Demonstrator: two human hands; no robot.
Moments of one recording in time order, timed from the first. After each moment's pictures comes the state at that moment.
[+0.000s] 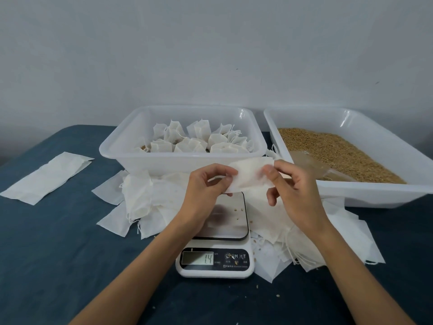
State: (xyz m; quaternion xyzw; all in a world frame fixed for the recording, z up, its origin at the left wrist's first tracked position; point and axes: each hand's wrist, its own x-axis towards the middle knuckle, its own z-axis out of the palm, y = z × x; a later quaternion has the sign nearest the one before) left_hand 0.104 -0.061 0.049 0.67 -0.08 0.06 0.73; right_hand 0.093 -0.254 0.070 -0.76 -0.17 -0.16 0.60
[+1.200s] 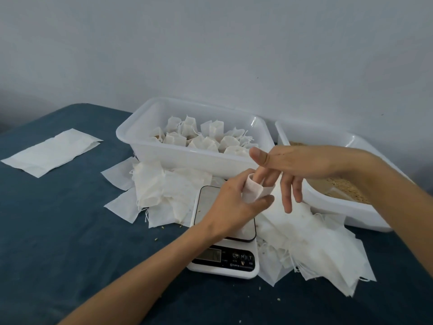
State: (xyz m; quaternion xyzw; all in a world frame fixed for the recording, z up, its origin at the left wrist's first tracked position) left_hand 0.084 -0.075 0.050 0.72 -0.19 0.07 0.66; right_hand 0.113 -0.219 0.197 -0.90 -0.23 0.31 0.22
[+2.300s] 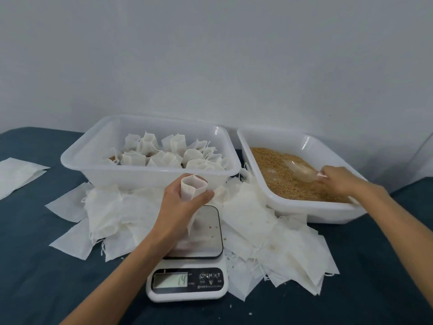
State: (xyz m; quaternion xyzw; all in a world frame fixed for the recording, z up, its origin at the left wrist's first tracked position) left_hand 0.108 -0.056 0.049 0.66 -0.11 0.10 0.74; right_hand 0.210 -0.478 0.098 -1.00 0.06 0.01 0.00
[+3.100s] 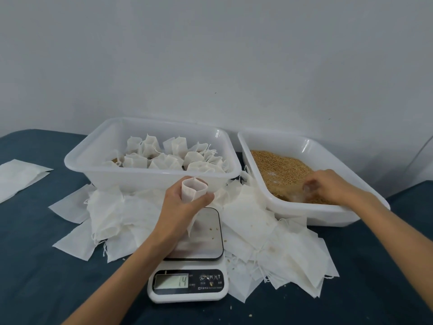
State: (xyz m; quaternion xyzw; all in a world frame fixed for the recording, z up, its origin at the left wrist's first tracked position) left_hand 0.108 -0.055 0.048 0.66 -0.10 0.09 0.74; right_hand 0.201 -0.455 0.096 -1.00 -0.05 0.00 0.02
